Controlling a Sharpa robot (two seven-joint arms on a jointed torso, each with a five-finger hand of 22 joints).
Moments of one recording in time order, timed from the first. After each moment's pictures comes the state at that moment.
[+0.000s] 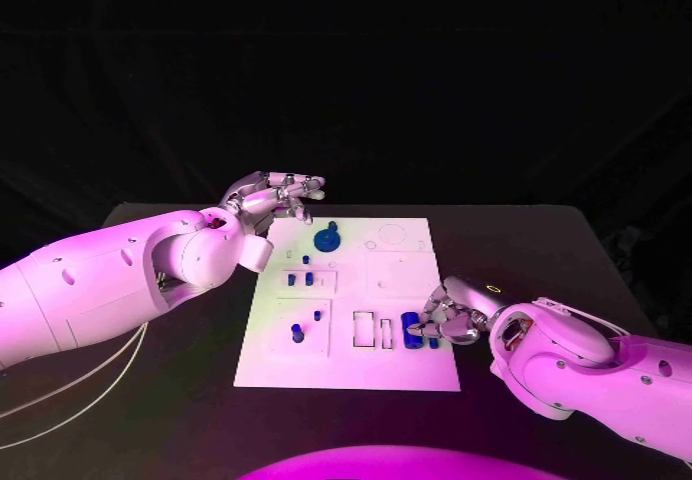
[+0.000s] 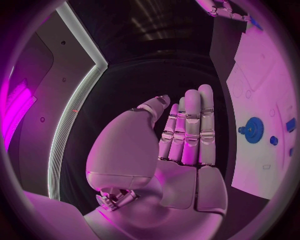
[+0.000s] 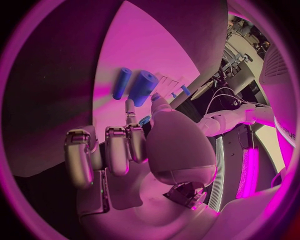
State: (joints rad) left arm 1.16 -0.86 0.03 1.47 -0.04 -0.18 0.26; left_hand 1.34 -0.10 0.35 0.06 0.29 0.99 0.19 0.12 0.07 1.06 0.12 0.30 0.16 1.17 0.04 0.96 0.40 0.18 1.06 0.12 0.82 0.59; right arm 1.04 -0.95 -0.13 1.85 -1.49 -0.38 -0.52; right_hand 1.21 -0.09 -0.05 0.26 0.25 1.10 0.08 0.19 0.31 1.46 0.00 1.43 1.31 1.46 -0.07 1.50 1.31 0.01 1.46 0.04 1.57 1.31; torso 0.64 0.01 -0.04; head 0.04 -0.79
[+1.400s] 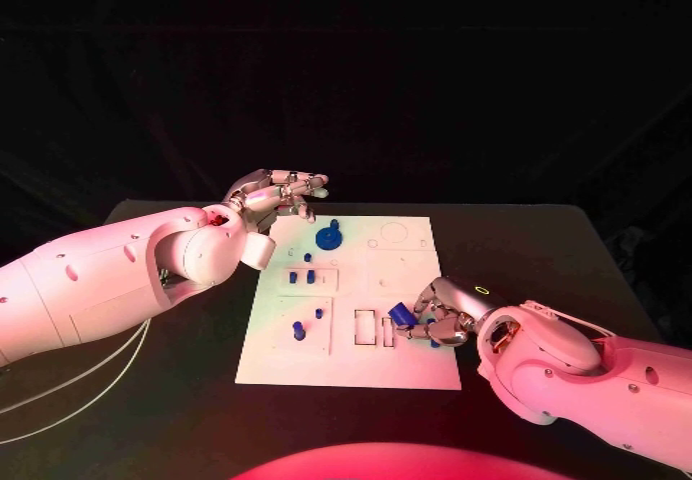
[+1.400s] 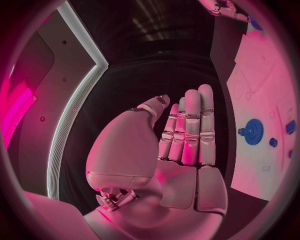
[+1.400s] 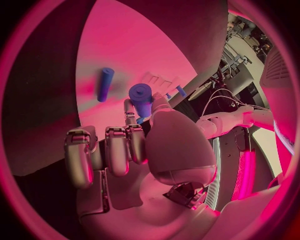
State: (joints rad) left arm 1.16 -0.86 0.03 1.47 -0.04 -0.17 0.26; left_hand 1.34 -0.09 0.35 0.06 0.29 0.99 0.19 0.12 0.07 1.06 0.12 0.30 0.16 1.17 0.04 0.96 0.40 0.18 1.06 0.12 0.82 0.59; right arm 1.04 -0.92 -0.12 1.87 -1.53 -0.42 -0.56; right_hand 1.26 -0.04 -0.06 0.26 0.30 1.10 0.07 0.22 0.36 1.47 0.00 1.44 1.31 1.46 -0.07 1.51 1.31 0.01 1.47 0.04 1.57 1.31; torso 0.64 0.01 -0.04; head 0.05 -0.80
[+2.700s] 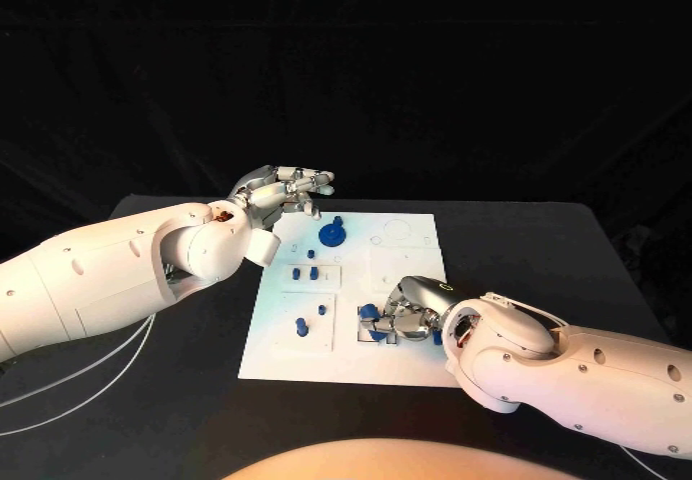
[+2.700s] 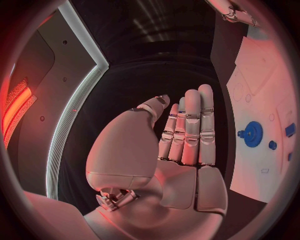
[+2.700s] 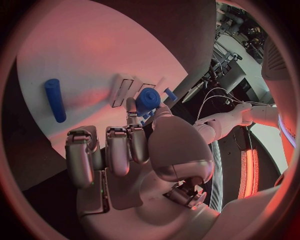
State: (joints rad) left arm 1.16 -0.86 0.03 1.48 -0.04 -0.16 0.26; left_hand 1.34 -0.09 0.35 0.06 0.29 0.99 0.19 0.12 0.07 1.05 0.12 0.31 0.16 1.17 0.04 0.96 0.40 0.18 1.06 0.12 0.82 0.59; right arm 1.04 -0.76 -0.12 1.80 -1.45 -0.35 -0.57; right_hand 1.12 0.05 -0.15 0.29 0.32 1.13 0.05 0.24 0.43 1.47 -0.02 1.43 1.31 1.46 -0.08 1.51 1.31 0.01 1.46 0.03 1.57 1.31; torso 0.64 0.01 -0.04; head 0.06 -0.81
